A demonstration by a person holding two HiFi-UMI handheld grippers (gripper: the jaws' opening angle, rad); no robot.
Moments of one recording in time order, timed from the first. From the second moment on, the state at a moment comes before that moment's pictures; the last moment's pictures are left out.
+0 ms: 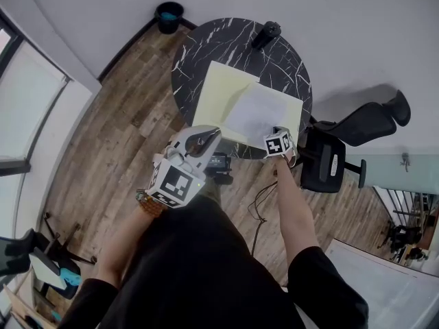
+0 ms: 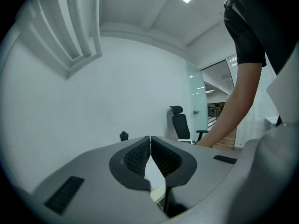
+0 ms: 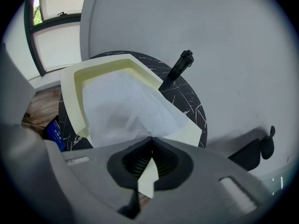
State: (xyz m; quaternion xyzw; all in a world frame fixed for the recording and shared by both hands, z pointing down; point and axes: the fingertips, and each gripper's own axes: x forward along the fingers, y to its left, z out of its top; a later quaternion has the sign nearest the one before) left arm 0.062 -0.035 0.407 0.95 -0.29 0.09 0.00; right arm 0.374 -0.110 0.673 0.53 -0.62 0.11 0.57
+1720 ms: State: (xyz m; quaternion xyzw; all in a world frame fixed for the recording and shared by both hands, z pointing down) left arm 0.055 -0.004 0.392 0.96 -0.26 0.08 -0.03; right arm 0.350 -0.064 0.619 0.61 -0.64 0.13 0.45
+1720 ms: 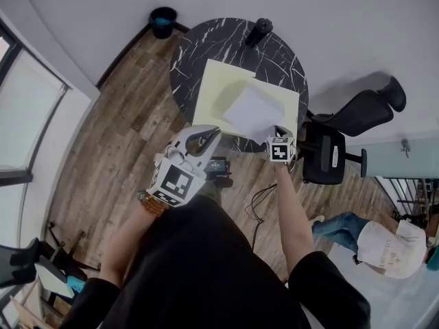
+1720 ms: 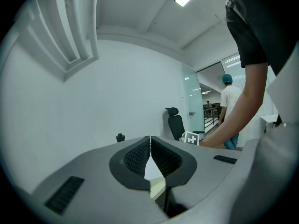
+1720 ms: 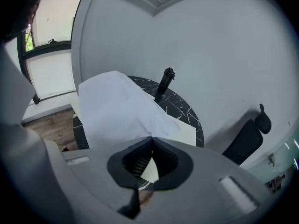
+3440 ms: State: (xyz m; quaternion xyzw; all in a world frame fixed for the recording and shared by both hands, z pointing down) left arm 0.035 -0.006 0.378 0.95 -0.29 0.07 -0.04; right arm 0.220 -0.092 0.506 0.61 -0.74 0.05 0.28
